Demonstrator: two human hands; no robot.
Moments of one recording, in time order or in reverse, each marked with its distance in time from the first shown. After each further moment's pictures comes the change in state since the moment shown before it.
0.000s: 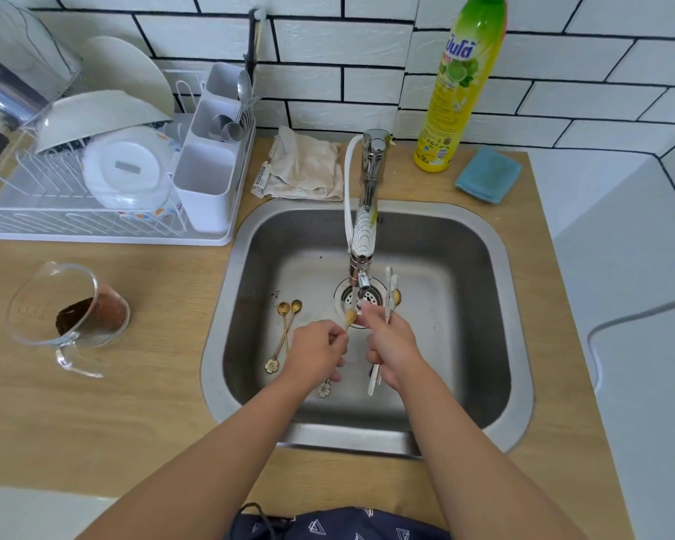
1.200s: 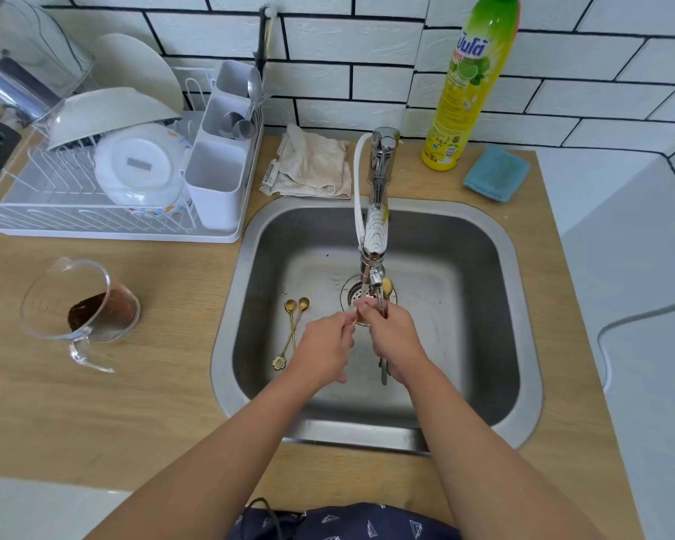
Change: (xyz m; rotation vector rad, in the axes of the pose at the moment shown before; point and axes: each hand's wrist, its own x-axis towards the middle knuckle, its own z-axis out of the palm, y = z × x) left_hand -0.007 0.013 -0.010 0.225 -0.060 0.065; right_hand -0.003 -0.004 0.007 -0.288 -0.084 -0.235
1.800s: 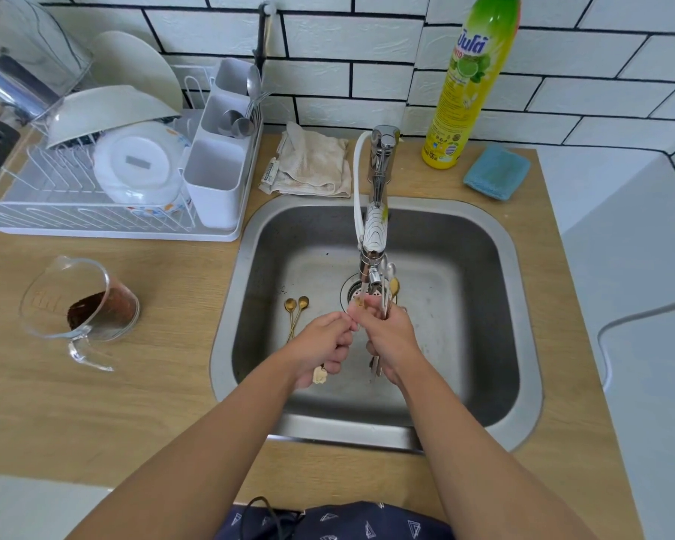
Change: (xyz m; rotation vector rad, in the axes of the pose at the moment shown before) left_hand 0.003 -0.001 -0.014 -0.769 -0.306 -0.252; right_hand -0.001 0.008 0.005 0.255 -0.006 0.055
